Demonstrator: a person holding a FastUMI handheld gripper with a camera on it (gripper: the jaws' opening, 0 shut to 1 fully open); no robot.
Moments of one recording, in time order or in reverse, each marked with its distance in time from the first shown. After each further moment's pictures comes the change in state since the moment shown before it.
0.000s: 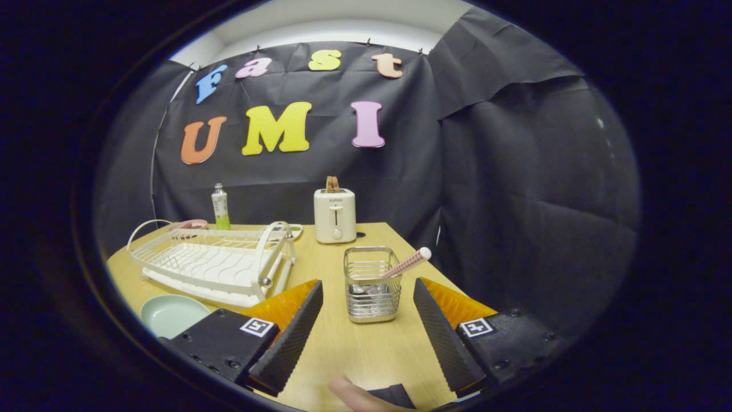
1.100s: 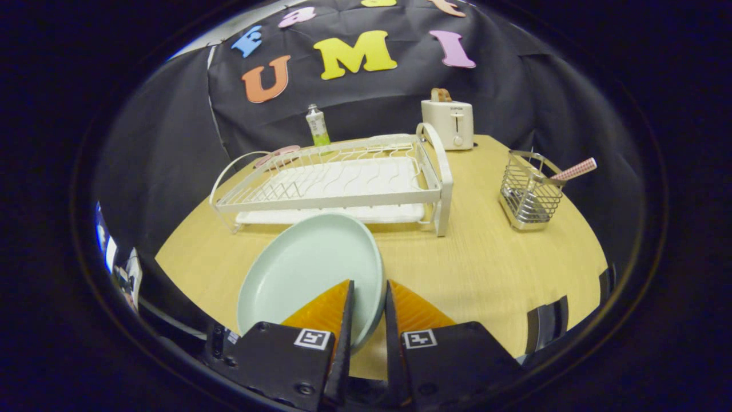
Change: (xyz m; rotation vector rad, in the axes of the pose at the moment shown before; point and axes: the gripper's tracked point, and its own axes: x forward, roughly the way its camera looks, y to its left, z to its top) arm -0.082 0.193 -0.105 -0.094 0.488 0.386
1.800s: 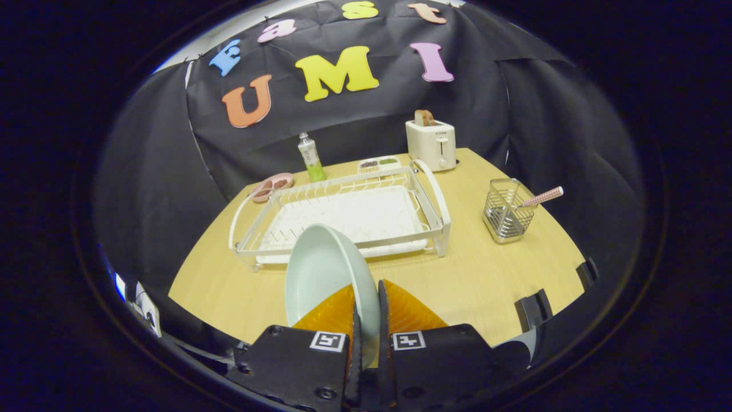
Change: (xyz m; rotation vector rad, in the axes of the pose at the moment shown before) arm -0.053 0.047 0.038 0.151 0.012 -0.067
